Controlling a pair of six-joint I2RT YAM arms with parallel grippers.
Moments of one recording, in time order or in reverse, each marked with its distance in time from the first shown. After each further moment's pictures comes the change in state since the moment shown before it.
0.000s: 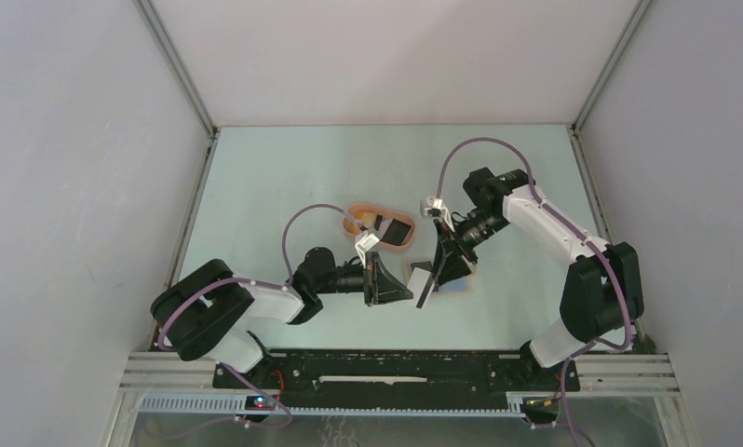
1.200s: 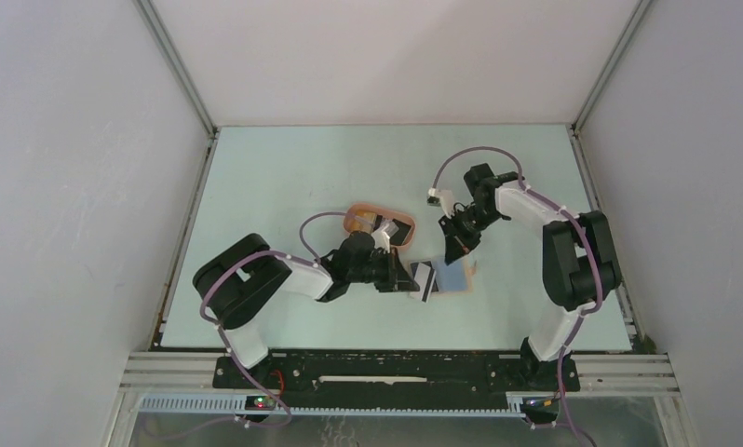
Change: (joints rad) left arm -0.009 0.246 0.247 -0.501 -0.251 -0.190; right arm -0.095 0.185 -0.032 0.377 0.388 0.517
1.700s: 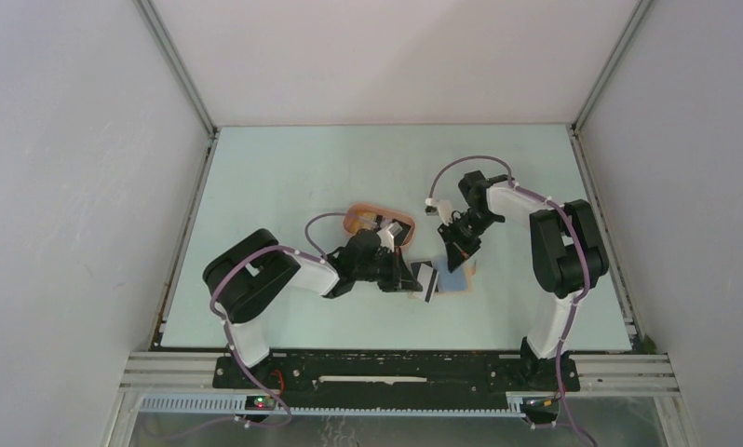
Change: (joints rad) left arm -0.005 0.071 0.064 -0.043 0.002 -0.024; right arm 0.010 0.122 0.008 -0.019 0.084 0.001
